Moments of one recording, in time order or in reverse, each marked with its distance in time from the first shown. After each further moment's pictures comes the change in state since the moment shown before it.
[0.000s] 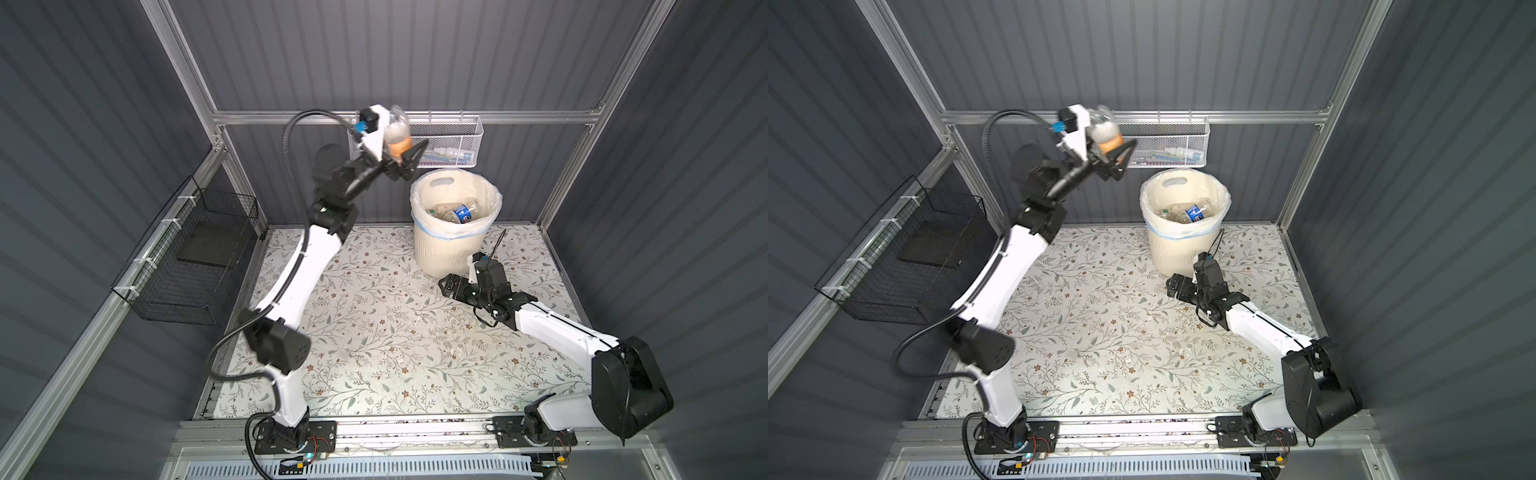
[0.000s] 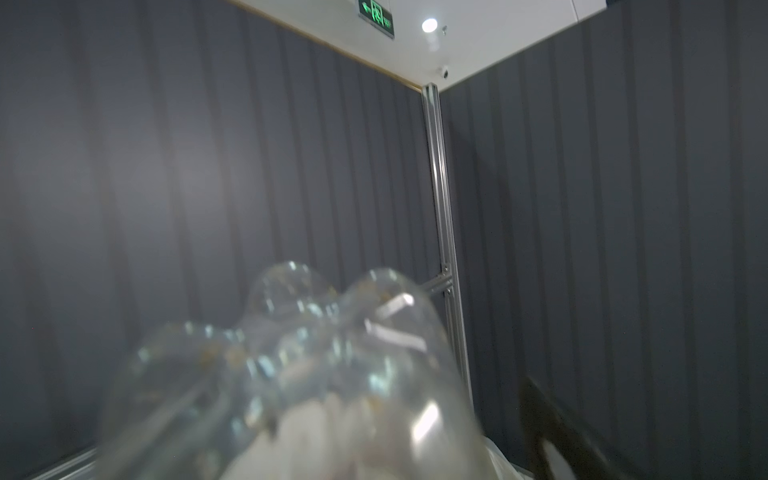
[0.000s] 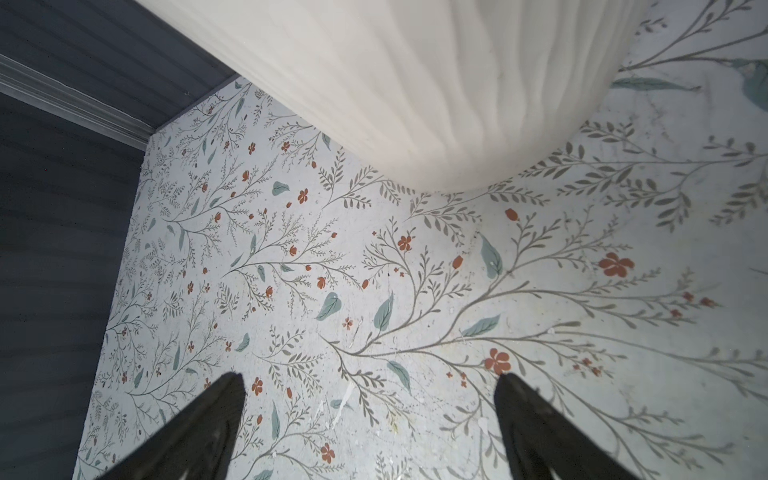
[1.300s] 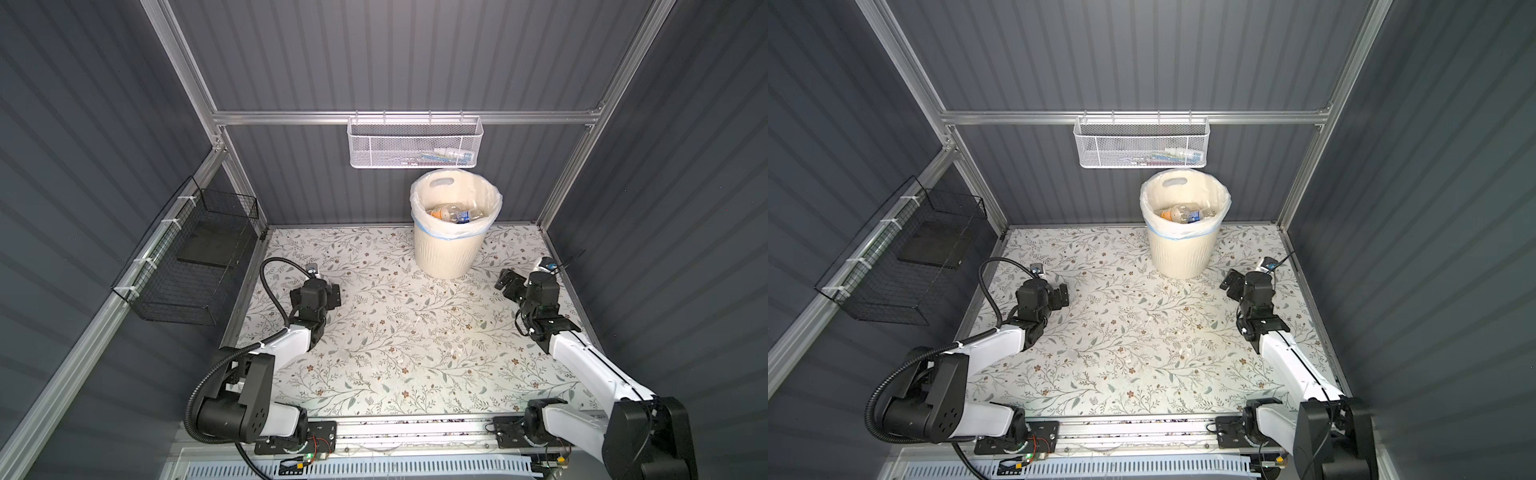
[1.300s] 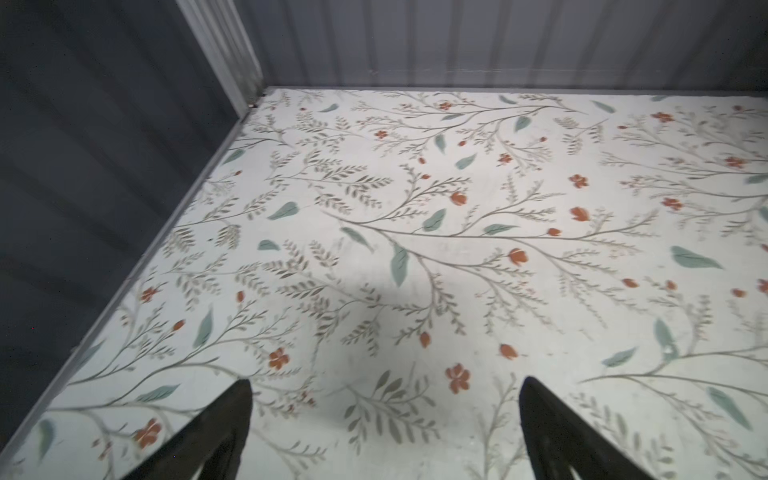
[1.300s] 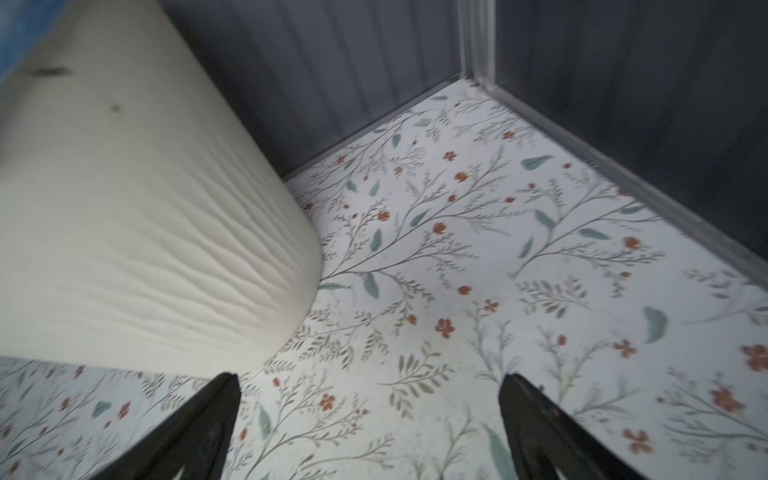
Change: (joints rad) left arm 0.253 -0.628 -1.827 0.333 -0.880 -0.102; right arm -0.370 -0.301 -0.272 0.210 0.348 -0.179
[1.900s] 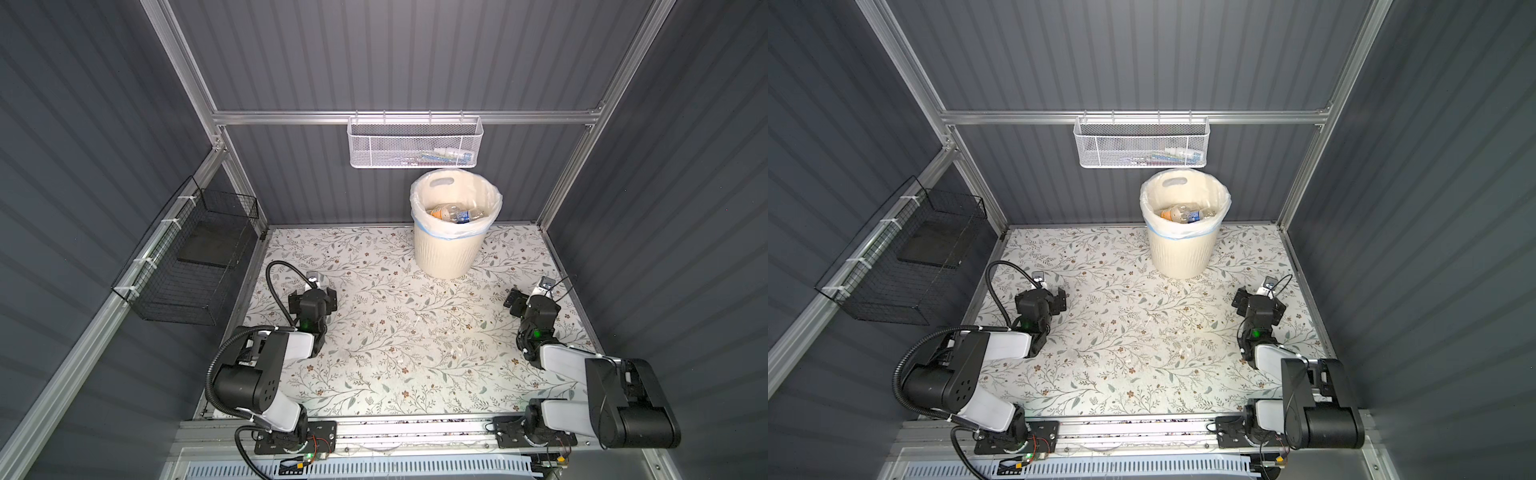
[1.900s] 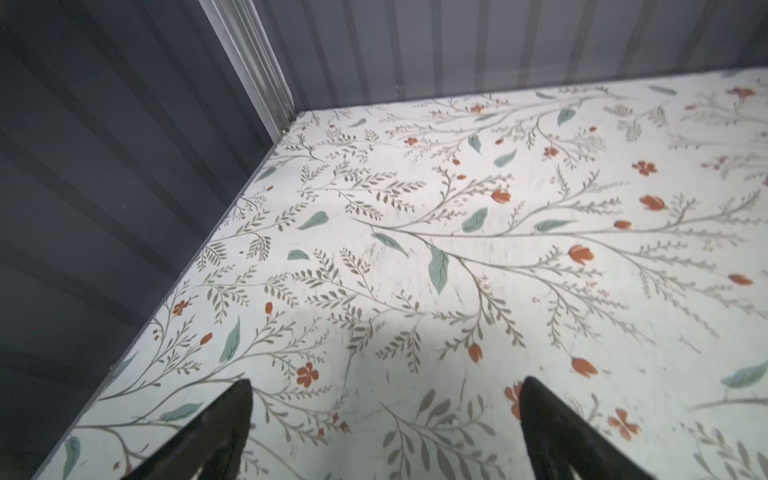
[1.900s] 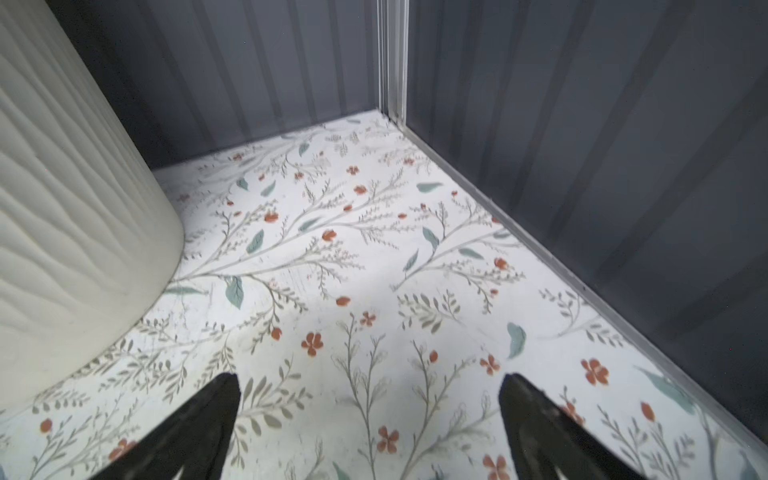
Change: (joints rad) left arm 0.061 0.184 -0.097 0.402 -0.002 0.131; right arm -0.075 0.246 -0.270 0.638 0.089 -0.292
